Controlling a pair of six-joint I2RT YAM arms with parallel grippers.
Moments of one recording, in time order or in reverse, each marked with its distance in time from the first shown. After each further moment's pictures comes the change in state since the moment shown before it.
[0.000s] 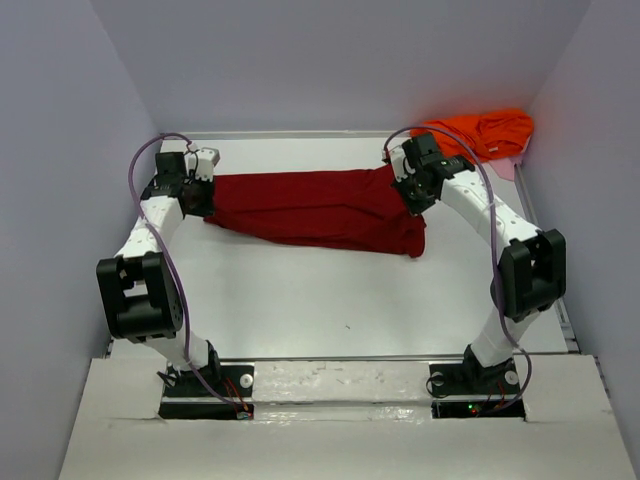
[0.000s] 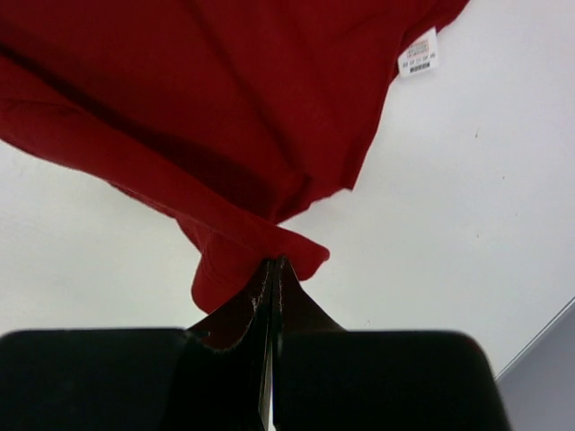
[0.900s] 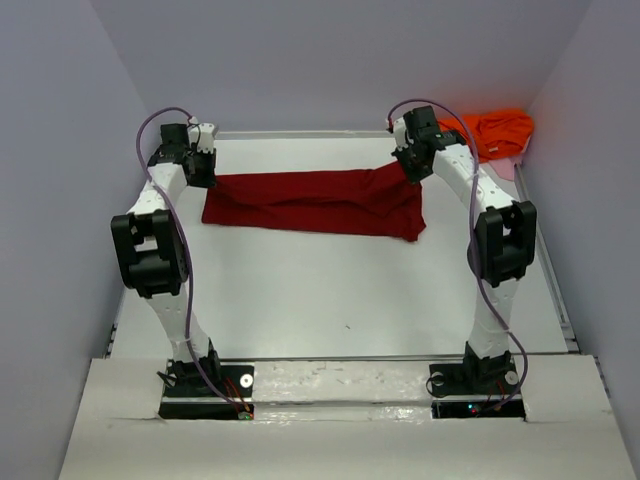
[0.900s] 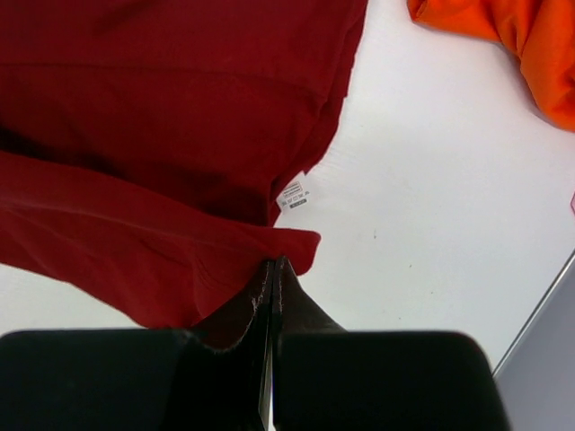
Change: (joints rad) left arm 0.000 0.311 0.327 -0.005 0.008 -0.039; right arm -0.079 0.322 0.376 0.055 0.072 -0.018
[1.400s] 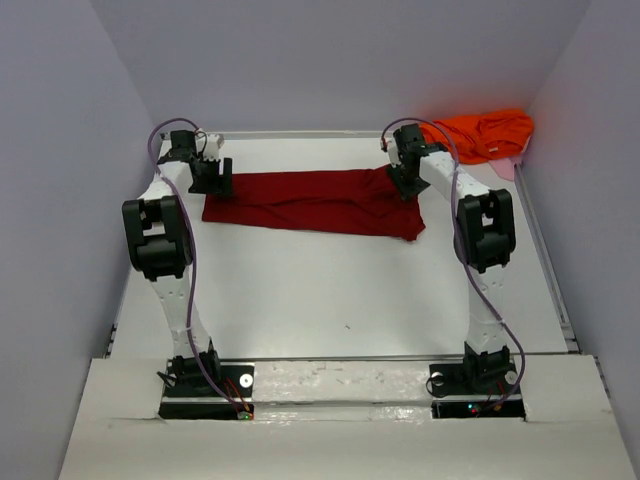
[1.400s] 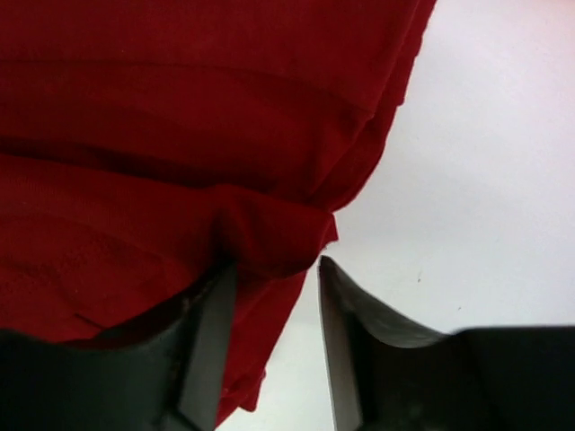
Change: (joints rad) left arm 0.001 0.228 0.147 -0.039 0.022 -0.038; right arm -0.018 0.204 0.018 0.047 0.034 0.005
